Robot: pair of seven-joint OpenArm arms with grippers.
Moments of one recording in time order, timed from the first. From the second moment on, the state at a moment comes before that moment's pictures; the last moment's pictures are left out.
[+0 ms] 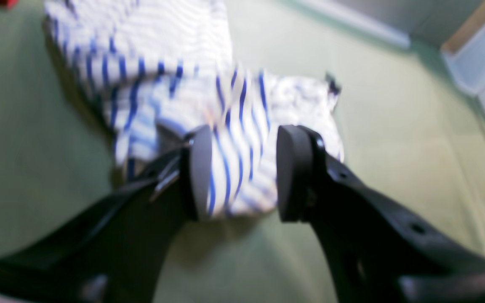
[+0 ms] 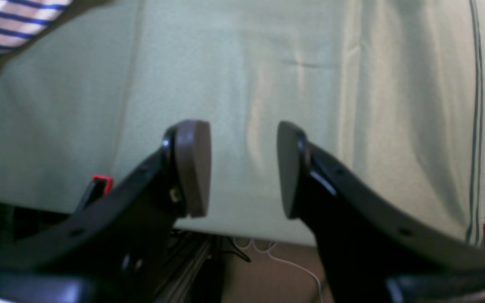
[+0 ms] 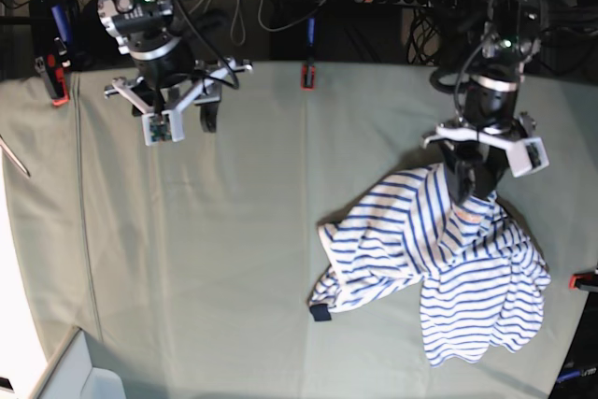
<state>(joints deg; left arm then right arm) 22.3 -13.6 -1.3 101.0 -31.7 1.3 1.2 -30.4 3.5 -6.8 115.6 0.0 0.0 -34.9</state>
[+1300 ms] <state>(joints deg) 7.6 -12.0 -5.7 79.9 -31.5 1.5 1.6 -30.7 3.5 -6.4 114.3 0.0 0.0 -35.4</state>
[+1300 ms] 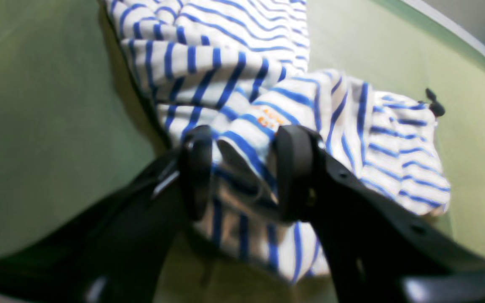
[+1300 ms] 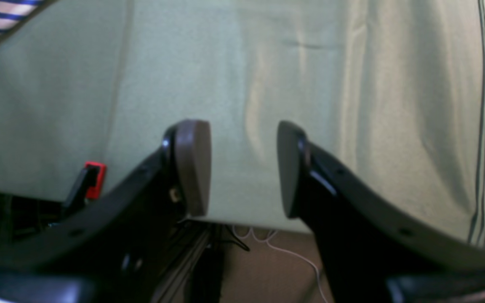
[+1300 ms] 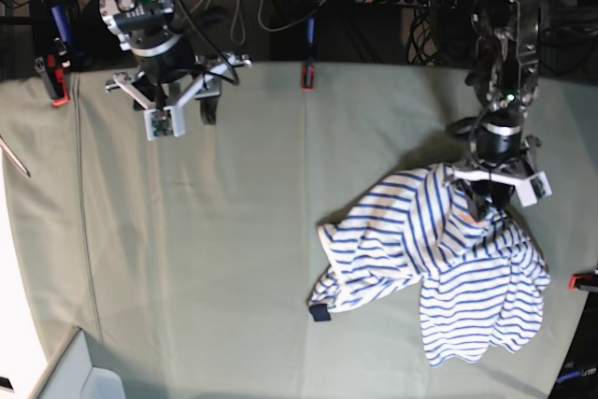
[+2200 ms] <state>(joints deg) 22.5 -10.7 -38.9 96.1 -38.1 0.1 10.7 -27.6 3.5 -6.9 114.3 0.0 0.0 -35.5</state>
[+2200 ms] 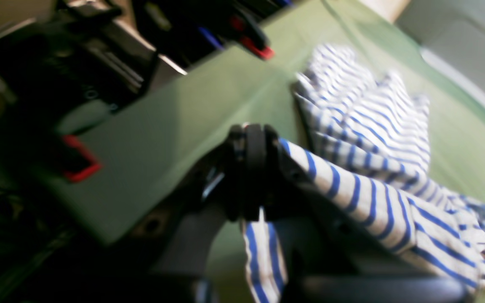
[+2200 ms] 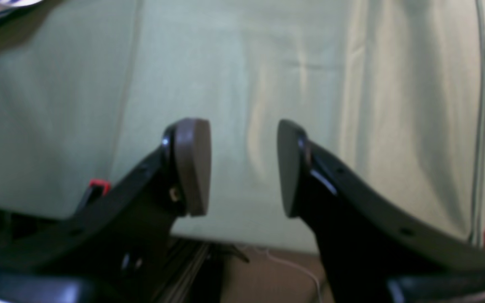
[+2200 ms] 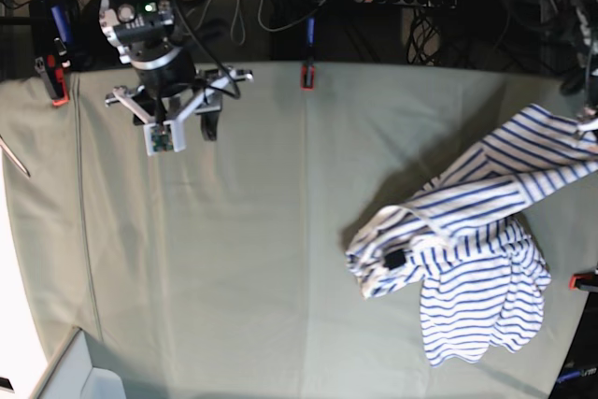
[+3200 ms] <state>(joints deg) 17.5 -9.1 4.1 114.1 -40.6 2.0 20.9 -19.2 6.7 -1.3 114.2 -0.1 0.0 -43.2</state>
